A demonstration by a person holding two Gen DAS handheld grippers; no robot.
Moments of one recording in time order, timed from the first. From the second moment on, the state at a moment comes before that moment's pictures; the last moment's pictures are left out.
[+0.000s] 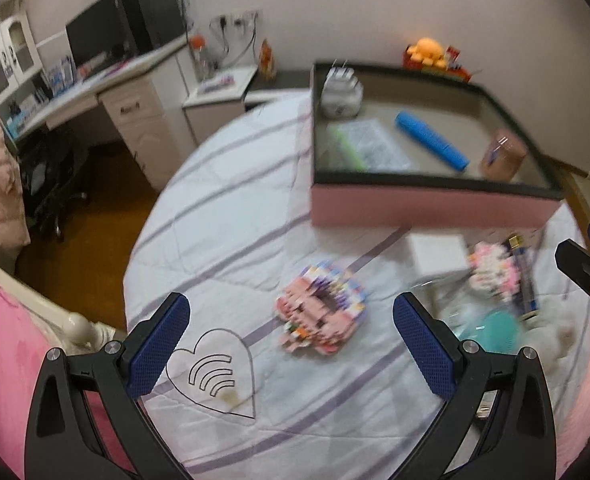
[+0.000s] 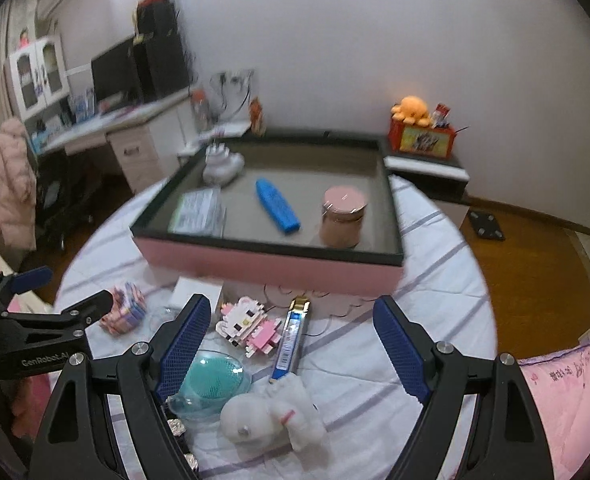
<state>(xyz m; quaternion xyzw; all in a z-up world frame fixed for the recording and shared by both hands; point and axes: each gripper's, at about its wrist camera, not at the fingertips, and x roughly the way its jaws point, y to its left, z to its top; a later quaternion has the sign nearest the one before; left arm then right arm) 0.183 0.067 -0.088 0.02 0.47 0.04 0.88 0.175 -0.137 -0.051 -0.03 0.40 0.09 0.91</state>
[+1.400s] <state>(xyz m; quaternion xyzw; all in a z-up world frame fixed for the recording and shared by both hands) 0.211 0.046 -0.087 0.05 0.48 -0.02 0.88 0.215 -0.137 -0.080 0.01 0.45 0.13 0.88</state>
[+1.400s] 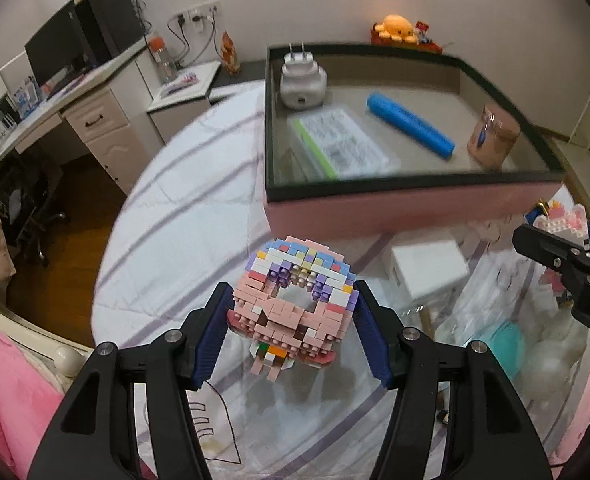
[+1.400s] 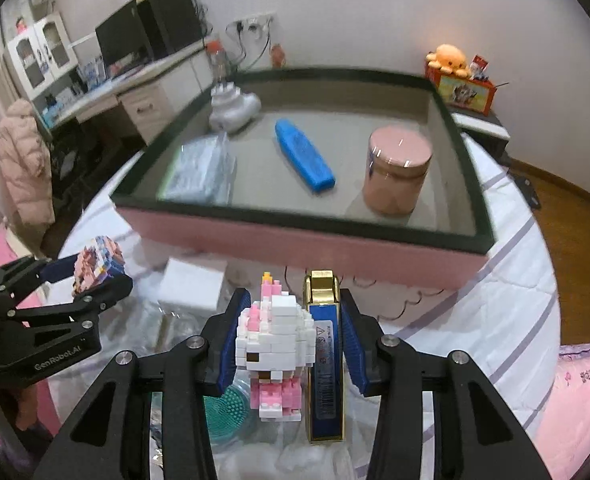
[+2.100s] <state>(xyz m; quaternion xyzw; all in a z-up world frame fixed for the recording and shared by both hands) 0.158 0.024 0.033 0.02 0.33 -0.03 0.94 0.150 -0.165 0.027 0.05 0.28 0.13 0.95</state>
